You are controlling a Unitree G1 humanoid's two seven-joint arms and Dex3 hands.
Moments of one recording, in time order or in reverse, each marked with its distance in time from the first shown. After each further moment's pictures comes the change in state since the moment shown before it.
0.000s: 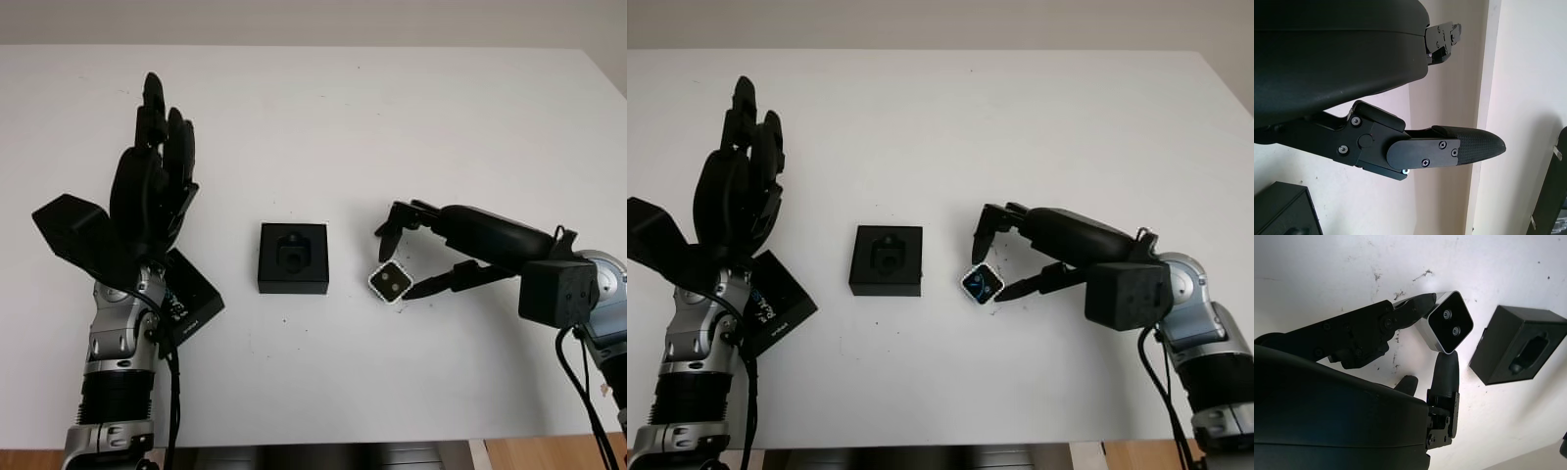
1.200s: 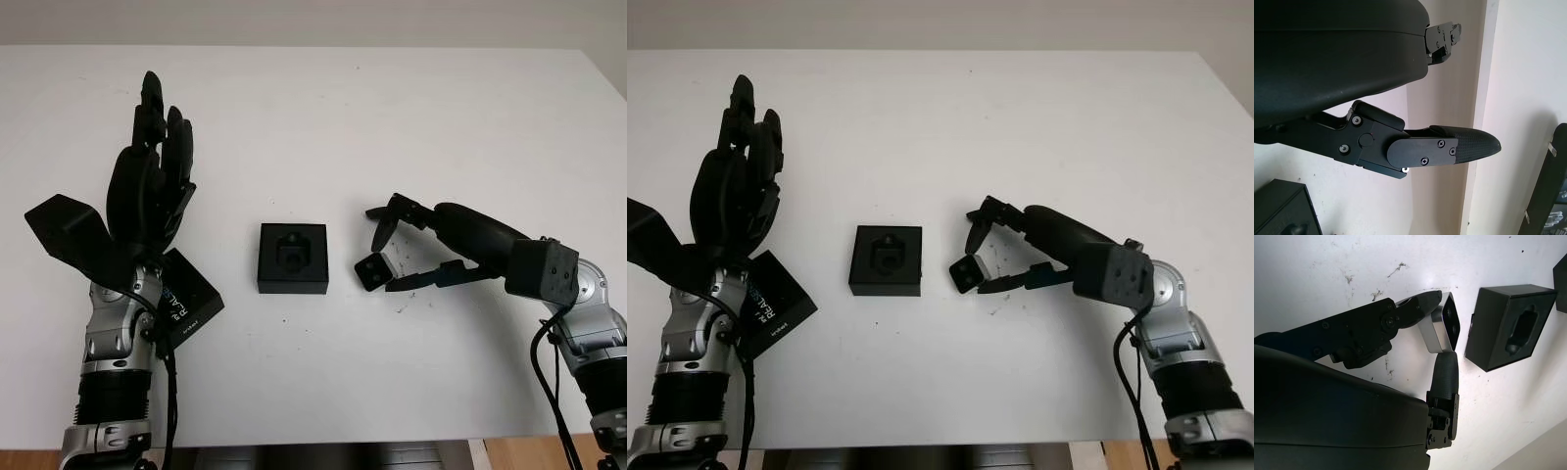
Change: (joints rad) left arm 0.000 0.006 0.010 0.000 -0.024 0.001 -0.028; right arm 0.025 0.087 -0.031 -0.032 0.037 0.163 0.018
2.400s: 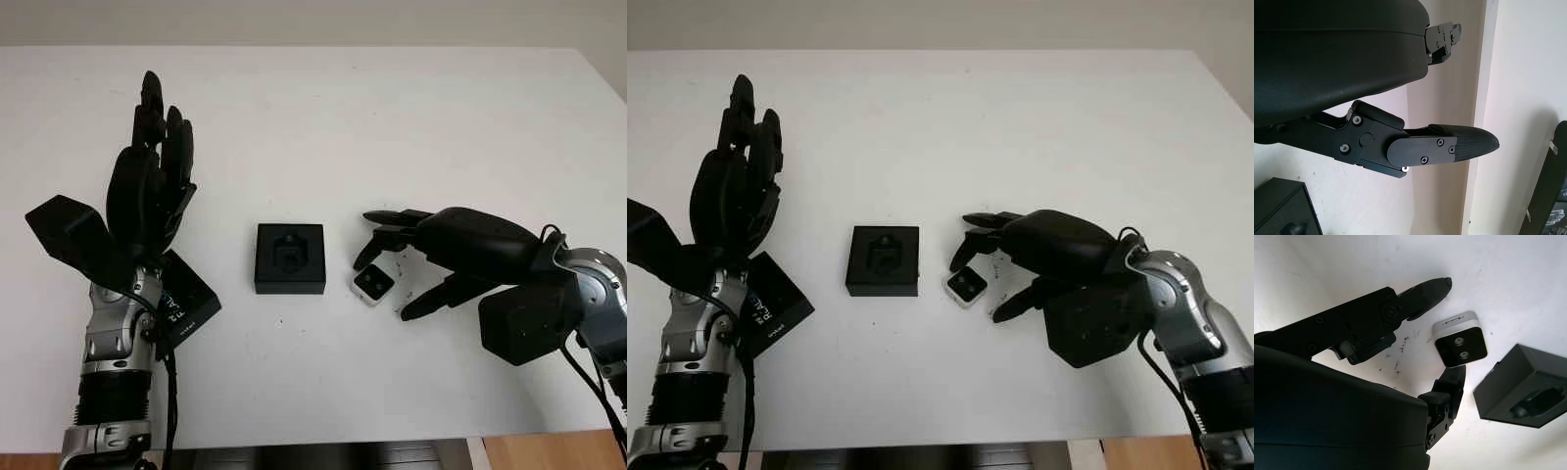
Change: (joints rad) left arm 0.002 0.000 0.000 0.000 0.005 -0.006 0.007; right arm 0.057 -0.146 0.054 -0.311 -0.321 -0.076 -0.085
